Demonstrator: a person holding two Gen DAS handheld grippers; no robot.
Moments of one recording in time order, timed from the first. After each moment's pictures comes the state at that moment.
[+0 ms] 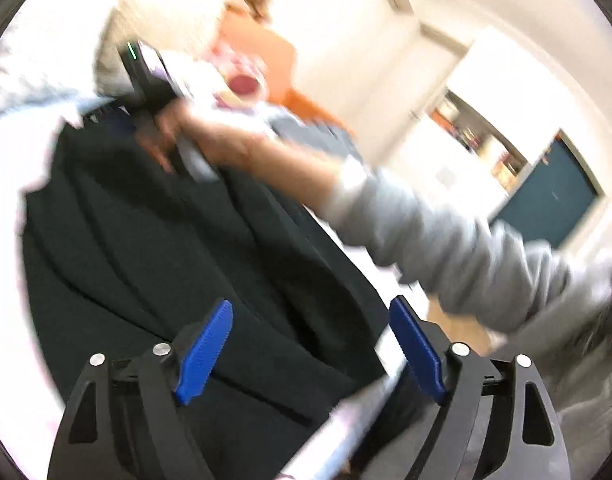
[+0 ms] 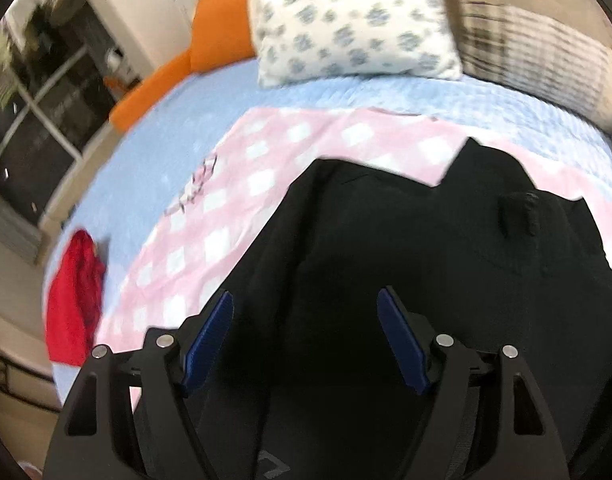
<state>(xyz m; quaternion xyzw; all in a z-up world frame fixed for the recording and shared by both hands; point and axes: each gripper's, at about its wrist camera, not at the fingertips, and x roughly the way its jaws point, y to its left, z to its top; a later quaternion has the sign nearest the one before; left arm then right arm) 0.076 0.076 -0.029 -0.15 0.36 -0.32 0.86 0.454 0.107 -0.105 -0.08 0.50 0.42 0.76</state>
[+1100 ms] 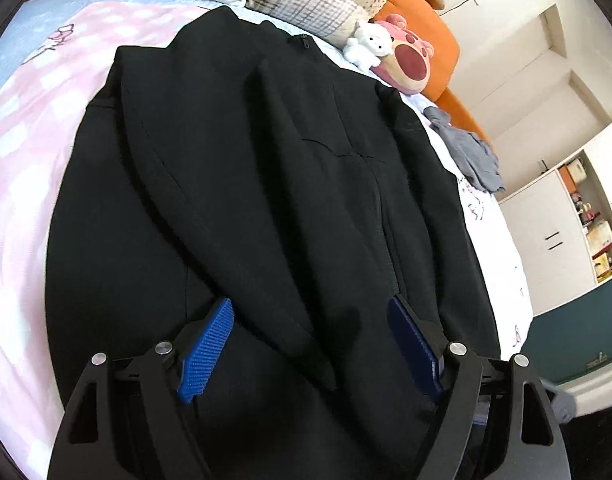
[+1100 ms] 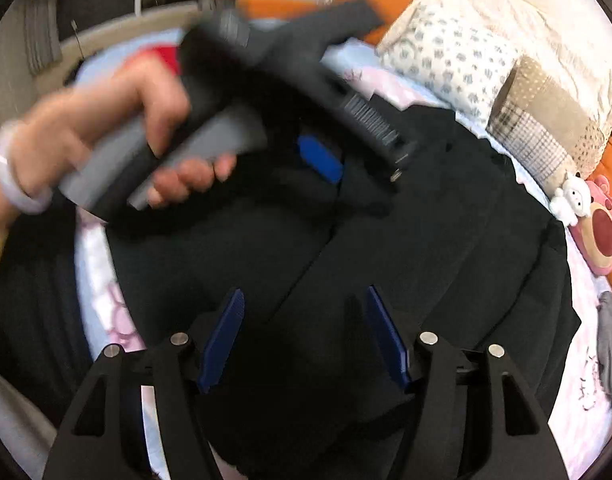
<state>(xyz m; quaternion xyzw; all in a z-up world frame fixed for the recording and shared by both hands) 0.153 0.107 -0.147 -0.24 0.48 -0.13 0.83 0.056 -0.028 -0.107 -0.32 0.35 0.43 0.77</state>
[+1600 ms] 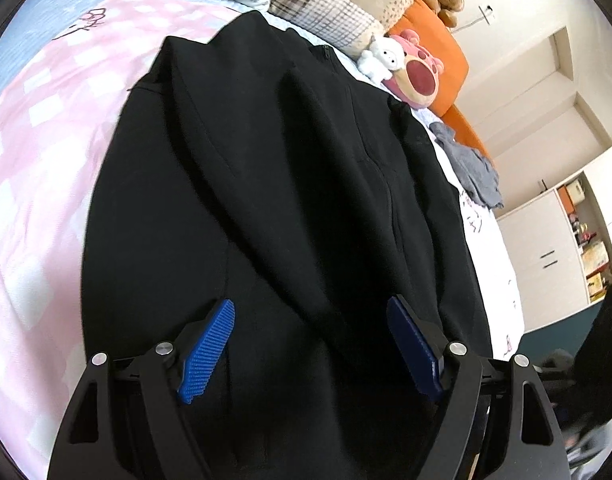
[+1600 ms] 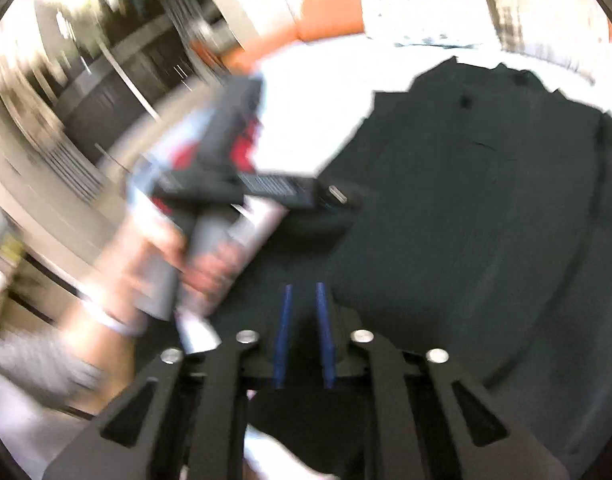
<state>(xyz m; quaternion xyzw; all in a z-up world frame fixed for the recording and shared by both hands) 0.132 0.137 -0.147 -0.28 0.47 -0.11 0.83 0.138 -0.073 -0.059 0.01 0.47 0.54 0.70</state>
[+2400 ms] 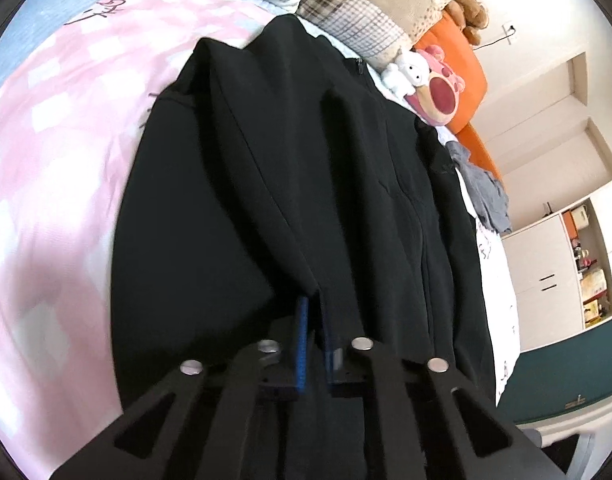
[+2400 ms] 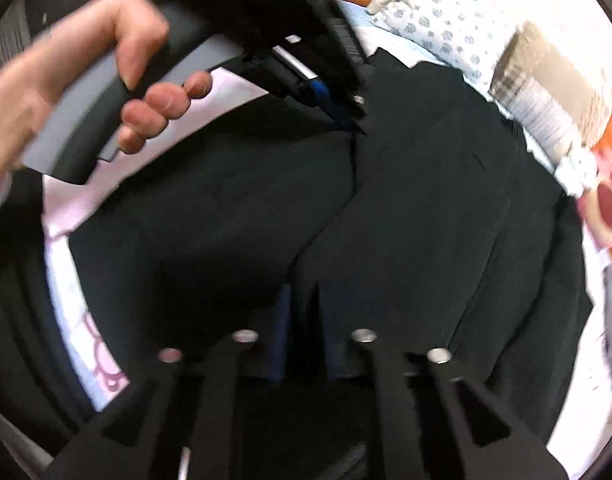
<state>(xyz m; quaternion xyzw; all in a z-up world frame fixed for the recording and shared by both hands) 0.170 0.166 -0.162 -0.31 0.48 -0.10 0.82 0.109 -0.007 -0.128 -0.30 0.42 0.40 0.76</state>
